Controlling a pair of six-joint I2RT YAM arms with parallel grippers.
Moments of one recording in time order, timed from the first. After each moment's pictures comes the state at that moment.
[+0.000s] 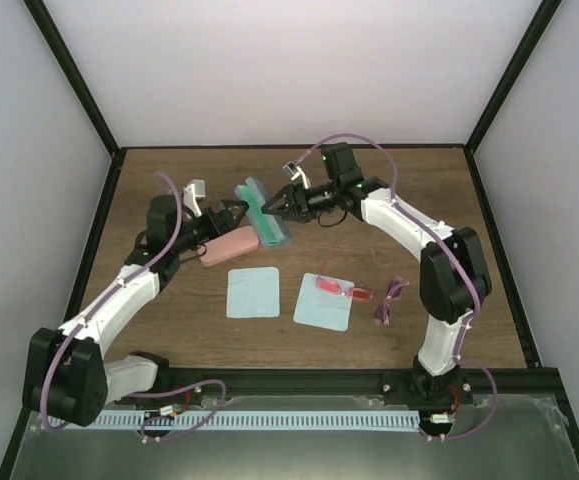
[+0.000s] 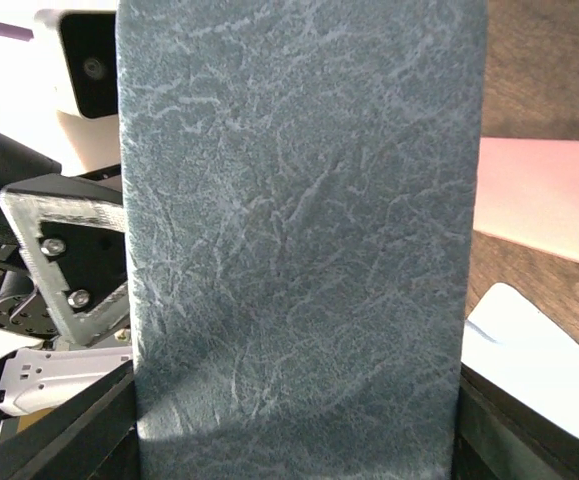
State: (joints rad) left arm -0.27 1.19 0.72 0.11 0.48 -0.77; right arm 0.50 1.83 1.47 -0.31 -1.08 0.52
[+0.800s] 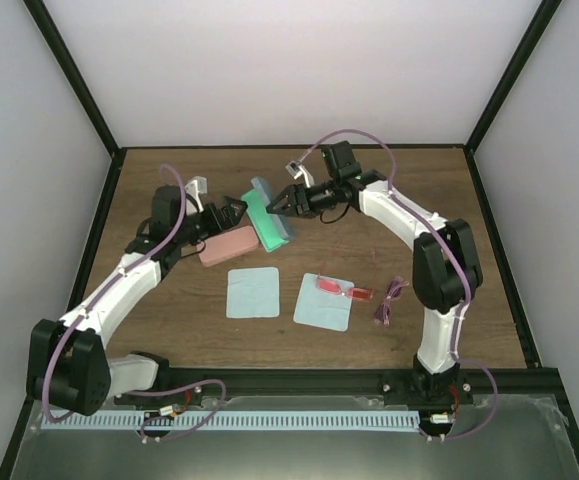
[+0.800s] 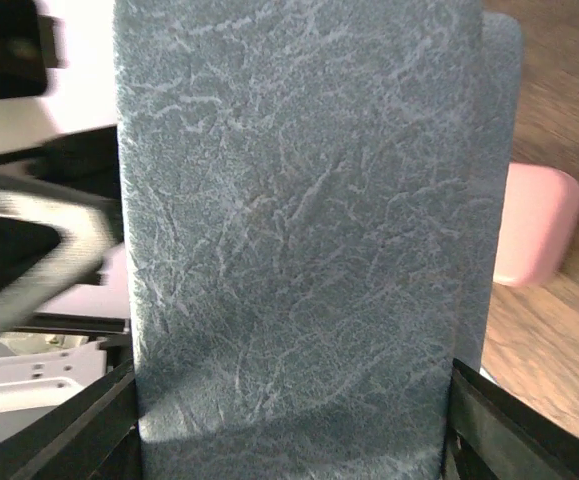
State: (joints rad) left arm -0.27 1.26 0.83 -0.08 0.40 -0.71; right arm 0.46 1.89 1.56 -0.46 -1.02 0.33
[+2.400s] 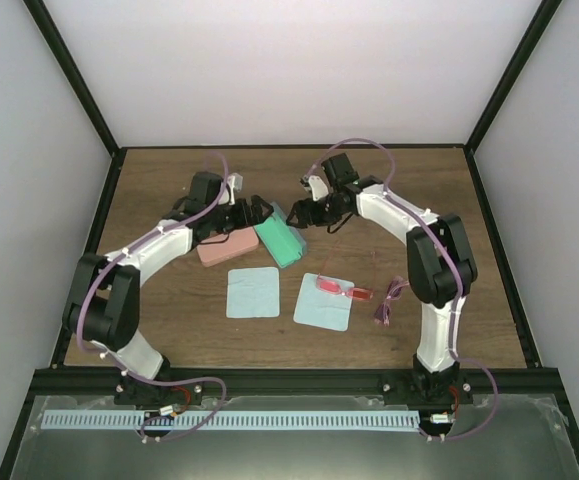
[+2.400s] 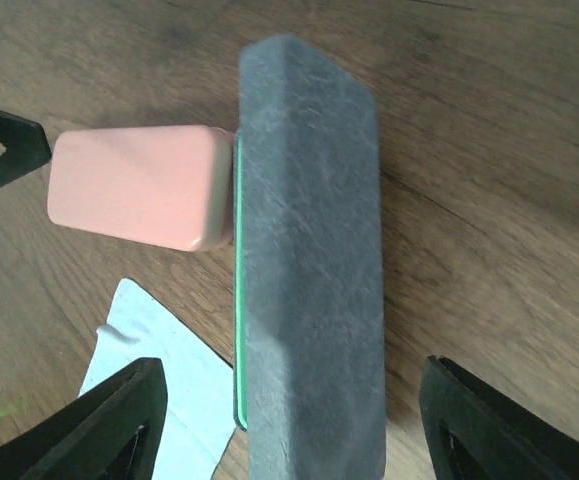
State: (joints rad) left arm -0.35 1.62 1.05 -0.12 0.44 -0.58; right arm 0.44 1.97 1.53 -0.57 -0.55 0.16
